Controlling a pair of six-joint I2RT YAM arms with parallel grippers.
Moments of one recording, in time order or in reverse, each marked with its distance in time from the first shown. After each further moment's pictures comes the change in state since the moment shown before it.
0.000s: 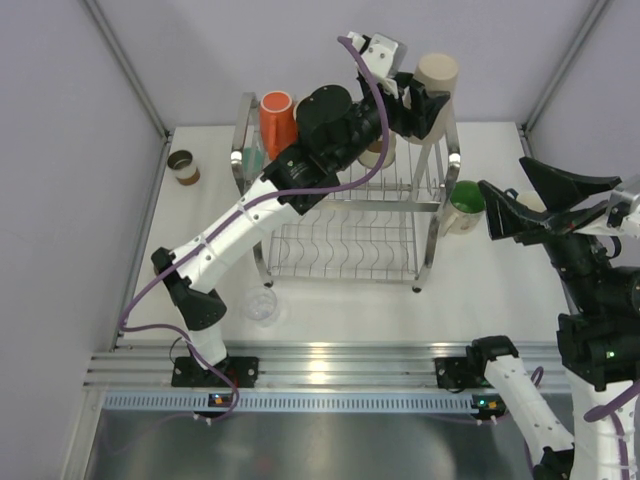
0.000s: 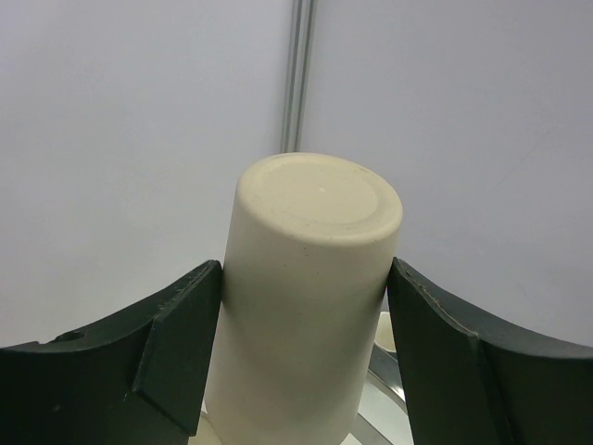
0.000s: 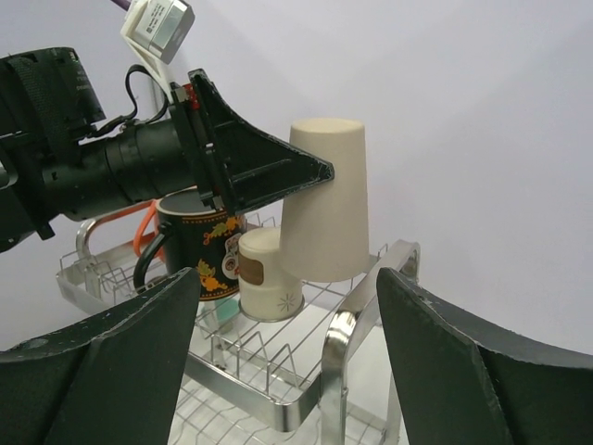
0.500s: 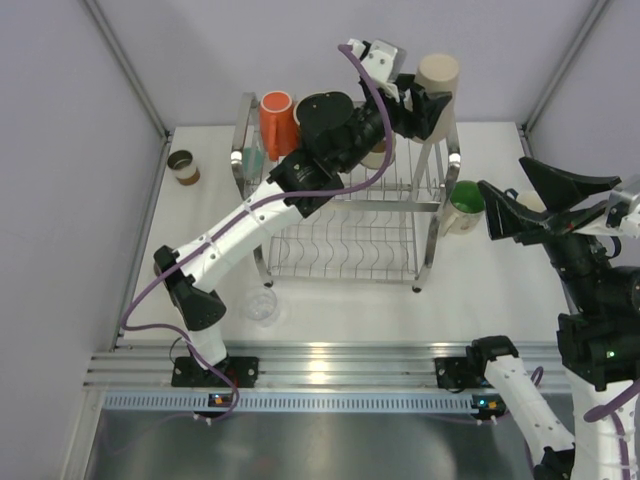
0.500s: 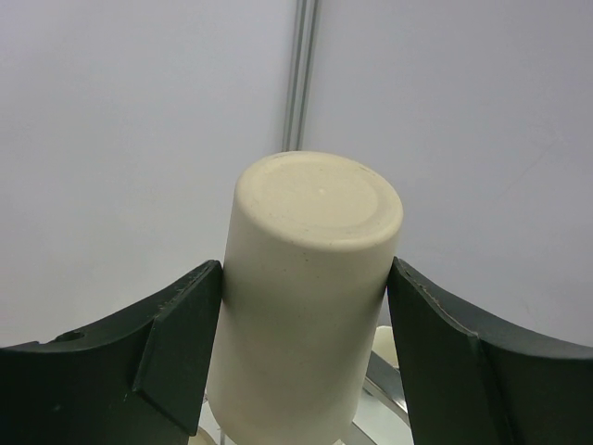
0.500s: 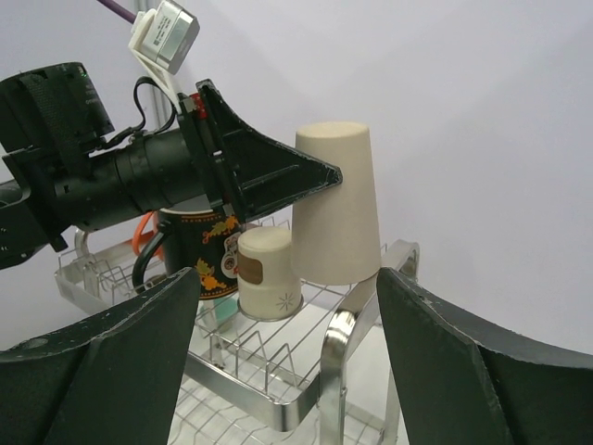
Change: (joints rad) left arm 0.000 0.000 -0.059 0.088 0.000 -0.008; right arm 0.004 0.000 -0.002 0.000 0.002 -0.009
